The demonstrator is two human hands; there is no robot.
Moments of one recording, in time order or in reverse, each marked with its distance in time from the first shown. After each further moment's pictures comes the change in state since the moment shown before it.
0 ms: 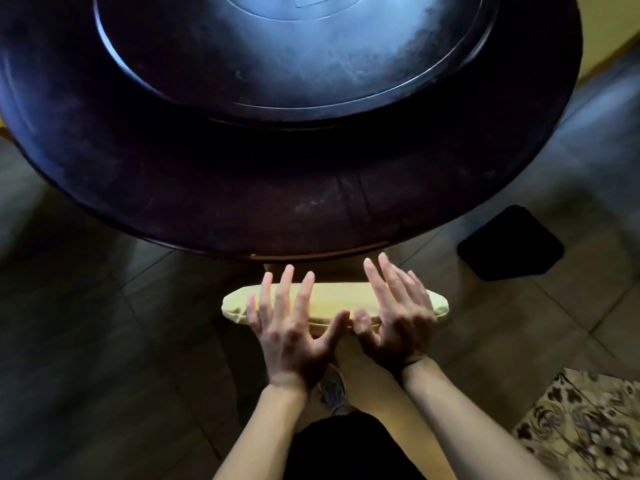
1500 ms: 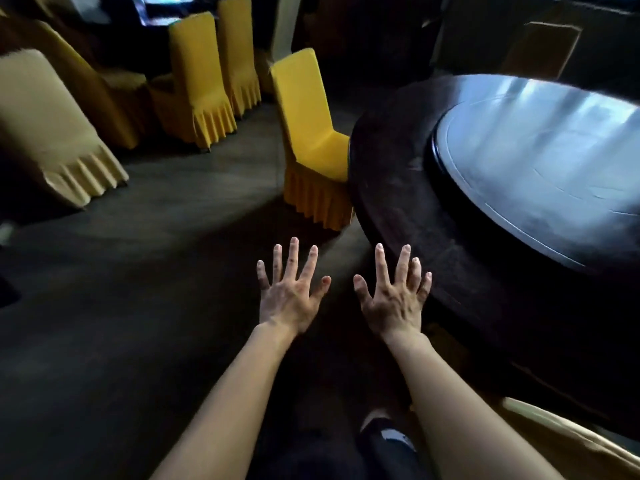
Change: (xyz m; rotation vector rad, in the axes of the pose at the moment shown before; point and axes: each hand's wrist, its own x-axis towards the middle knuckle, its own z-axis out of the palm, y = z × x) left_hand 0.018 -0.509 -0.315 0.205 -0.103 -0.423; right_hand 0.051 -0.572 0.175 -0.106 -0.463 -0.263
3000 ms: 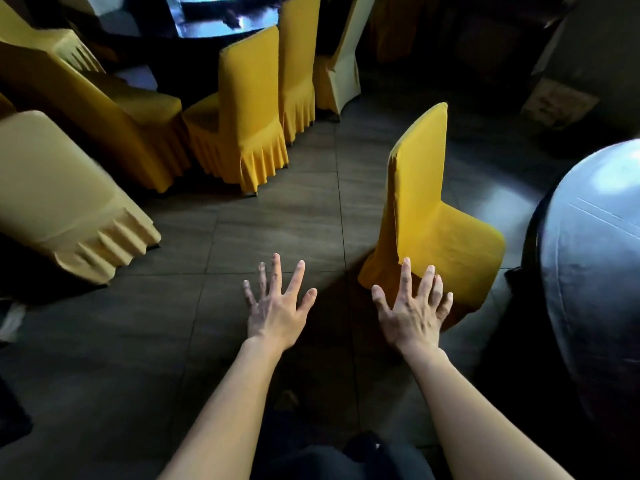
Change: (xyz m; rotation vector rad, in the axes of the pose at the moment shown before) left_hand 0.683 -0.452 -0.133 -0.056 -0.153 -0.161; right_hand 0.667 -0.454 0.134 0.034 -0.106 0.169
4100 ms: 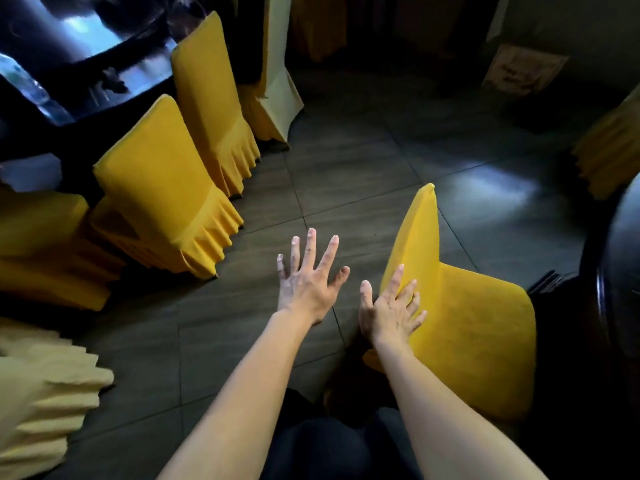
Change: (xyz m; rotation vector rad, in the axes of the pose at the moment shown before) left_hand 0.523 0.186 -0.100 0.117 -0.101 0.359; right_hand 0.465 -0.113 -0.010 0.355 -0.068 0.490
